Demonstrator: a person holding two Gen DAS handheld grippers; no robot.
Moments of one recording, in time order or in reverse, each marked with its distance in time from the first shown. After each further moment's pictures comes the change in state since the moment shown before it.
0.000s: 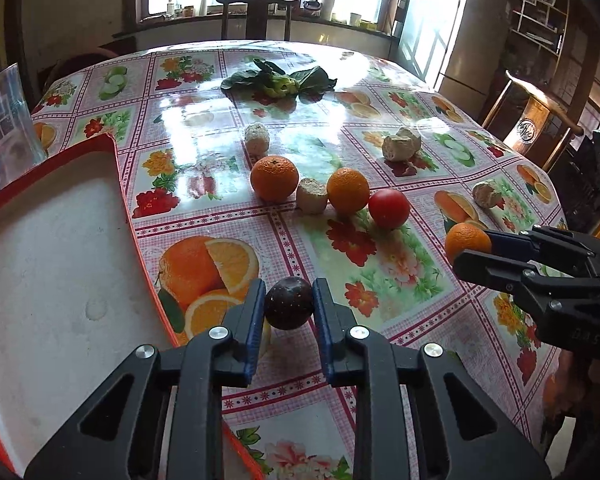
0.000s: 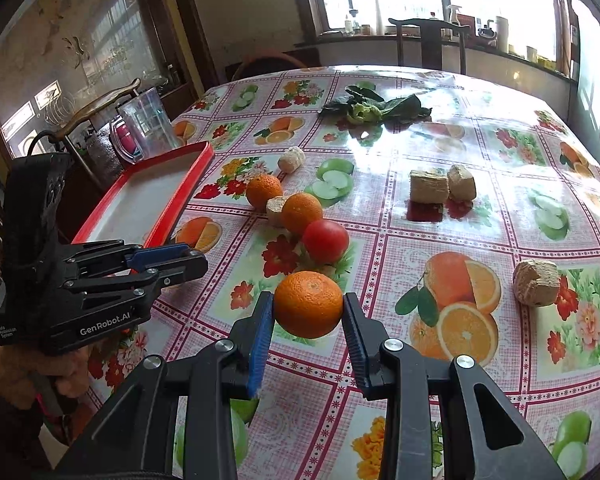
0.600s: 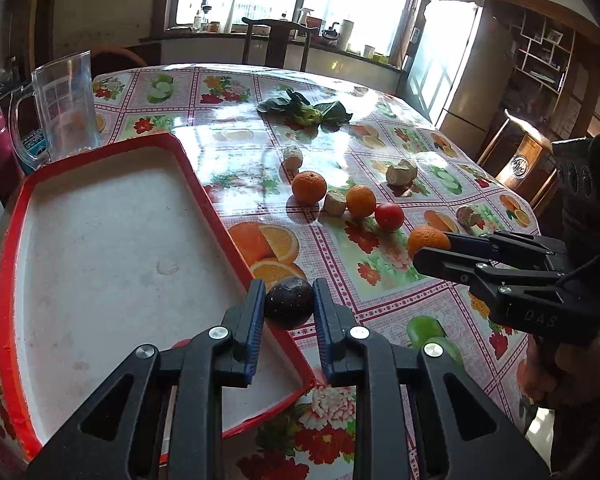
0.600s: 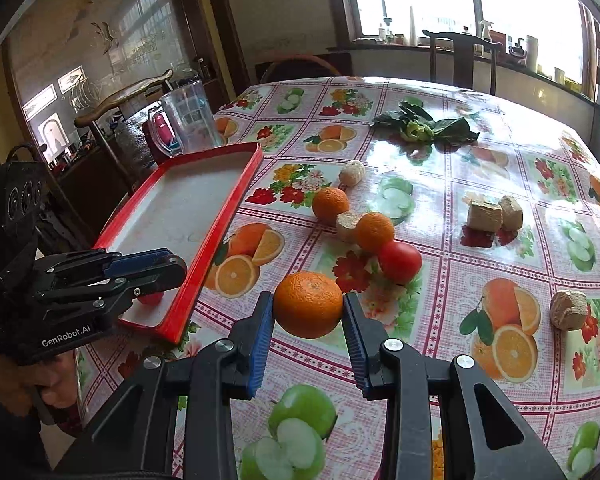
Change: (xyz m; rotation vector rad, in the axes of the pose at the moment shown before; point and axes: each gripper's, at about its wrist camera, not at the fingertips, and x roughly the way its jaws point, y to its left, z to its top) left arm -0.061 0.033 -0.024 -0.091 -0.089 -0.013; right arm 0.003 0.053 0.010 -0.084 -0.003 0.061
